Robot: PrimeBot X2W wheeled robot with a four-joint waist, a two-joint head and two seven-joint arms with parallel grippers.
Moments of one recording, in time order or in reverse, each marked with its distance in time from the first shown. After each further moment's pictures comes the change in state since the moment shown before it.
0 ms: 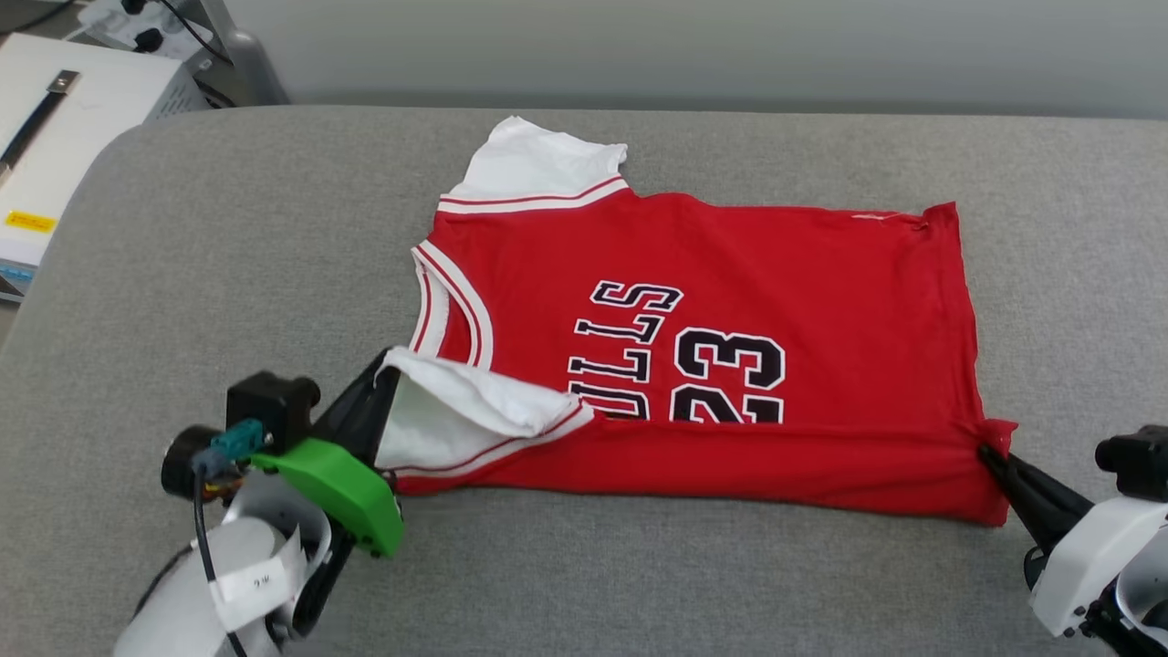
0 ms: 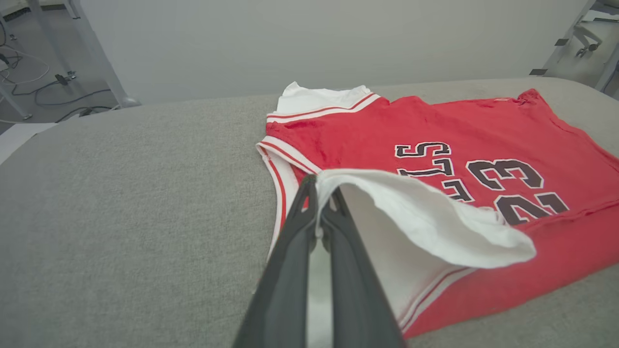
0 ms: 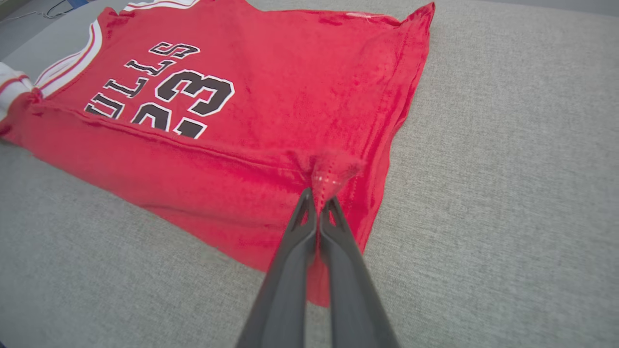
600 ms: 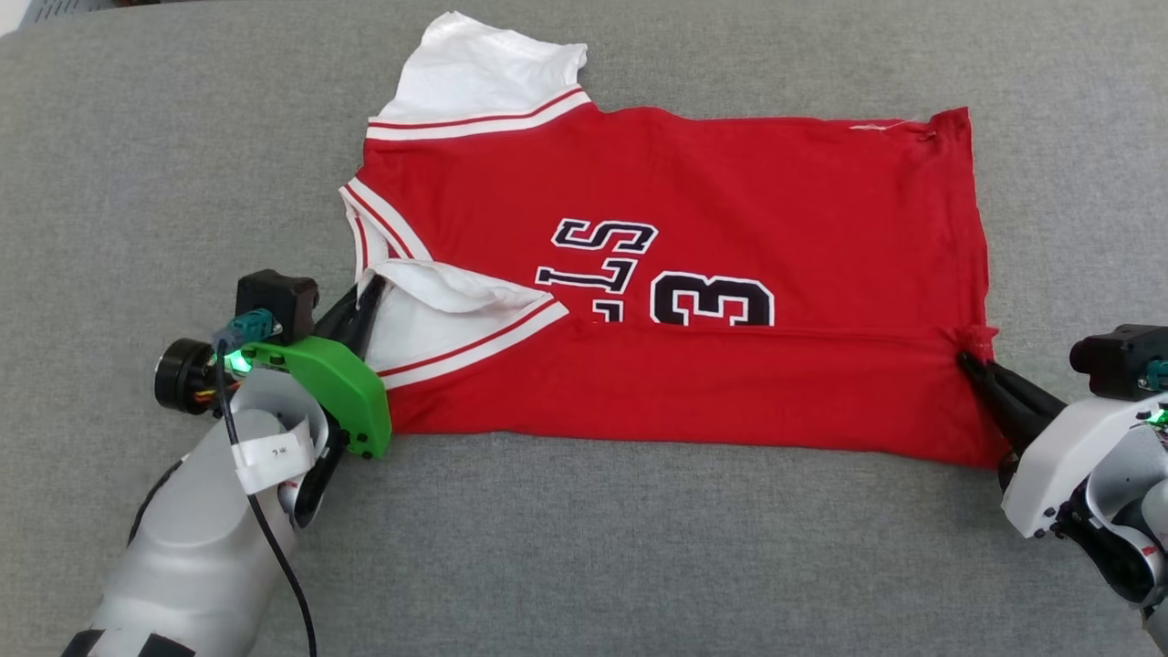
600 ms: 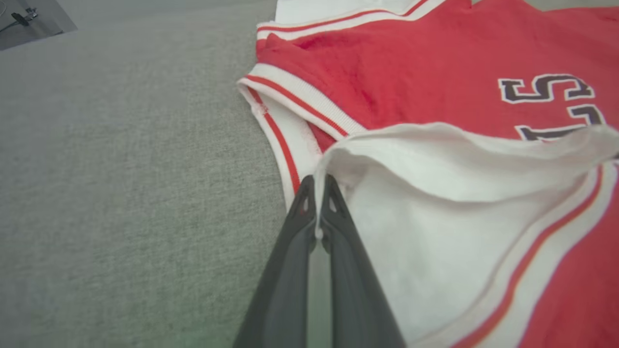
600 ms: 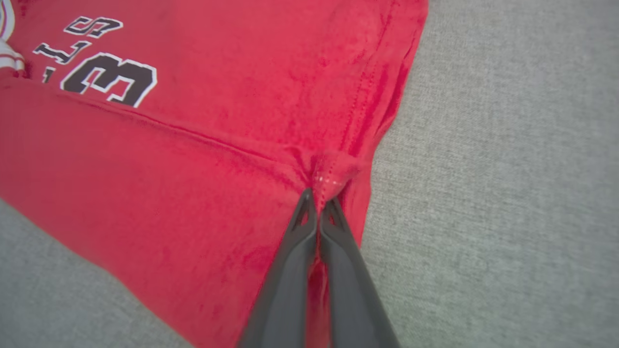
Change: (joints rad) left arm -0.346 -0.101 -0.059 0.495 0.032 -0.100 -0.043; right arm -0.210 0.056 0.023 0.082 -0.037 0.000 0.056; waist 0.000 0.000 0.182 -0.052
